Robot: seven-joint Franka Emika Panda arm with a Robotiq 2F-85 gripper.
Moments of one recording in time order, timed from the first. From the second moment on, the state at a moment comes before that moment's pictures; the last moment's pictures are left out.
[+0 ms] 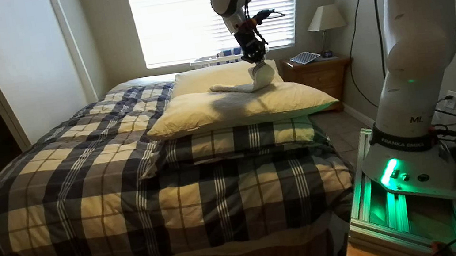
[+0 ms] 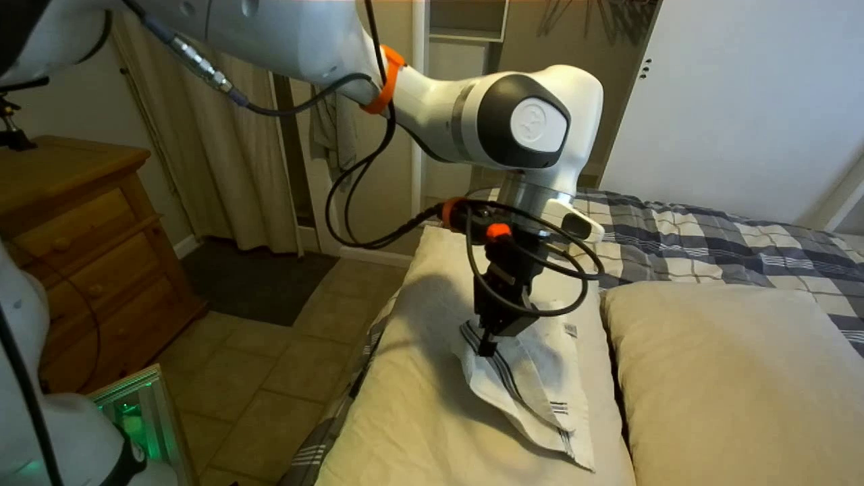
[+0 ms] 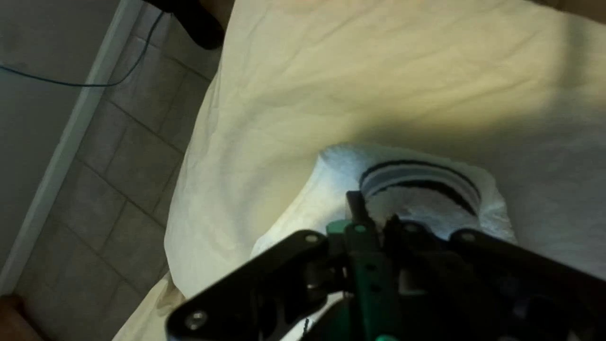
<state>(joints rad) -0.14 0.23 -0.21 -1.81 -0.27 1.67 0.18</state>
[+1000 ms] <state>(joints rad) -0.17 0.18 -0.22 -1.92 -0.37 1.56 0.11</state>
